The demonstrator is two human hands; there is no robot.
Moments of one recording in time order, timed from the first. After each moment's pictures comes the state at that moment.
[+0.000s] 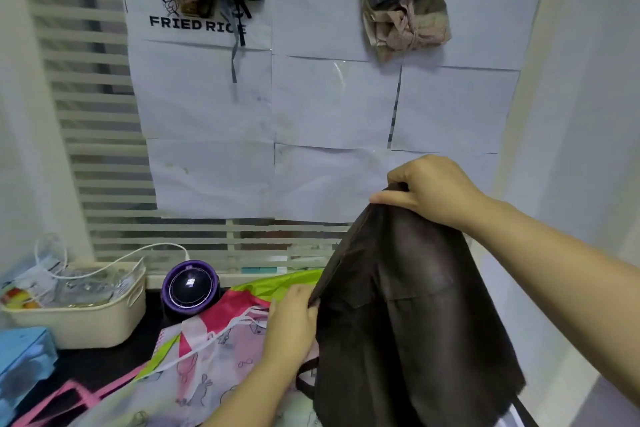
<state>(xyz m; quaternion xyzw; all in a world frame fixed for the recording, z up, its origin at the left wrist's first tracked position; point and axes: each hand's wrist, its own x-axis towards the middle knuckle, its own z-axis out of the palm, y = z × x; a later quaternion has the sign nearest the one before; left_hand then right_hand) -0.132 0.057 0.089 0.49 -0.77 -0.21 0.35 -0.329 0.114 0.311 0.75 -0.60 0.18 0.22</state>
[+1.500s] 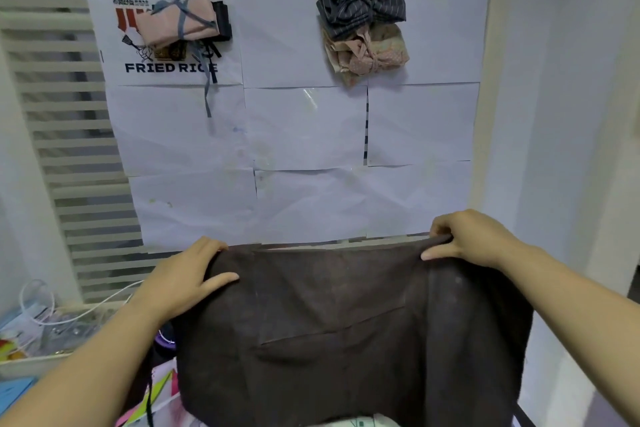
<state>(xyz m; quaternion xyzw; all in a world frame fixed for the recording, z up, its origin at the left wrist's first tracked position) -0.011 0.000 0.206 0.45 -0.87 0.05 0.21 -0.437 0.147 0.264 0.63 -0.76 0.16 0.03</state>
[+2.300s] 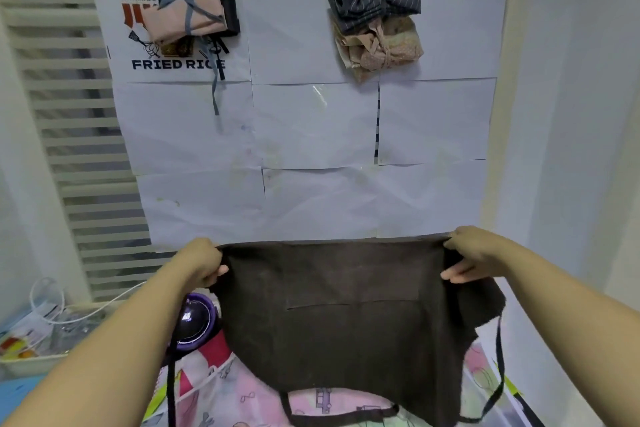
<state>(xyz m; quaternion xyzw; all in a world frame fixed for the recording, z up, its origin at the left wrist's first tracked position) -0.046 -0.034 0.235 0.65 -0.59 -0.36 0.30 -0.429 0.110 0.252 0.50 -0.84 0.15 -0.15</state>
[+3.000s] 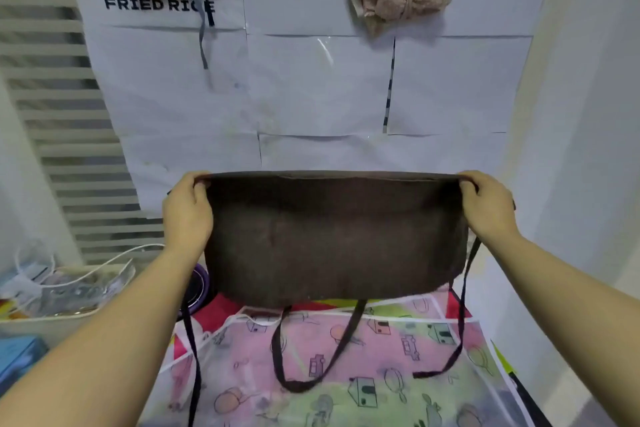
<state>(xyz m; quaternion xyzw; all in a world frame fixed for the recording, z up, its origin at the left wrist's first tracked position) -0.062 -0.056 0.218 0.52 -0.61 -0.14 0.58 -0.447 0.070 0.232 0.47 -0.73 0.49 0.07</state>
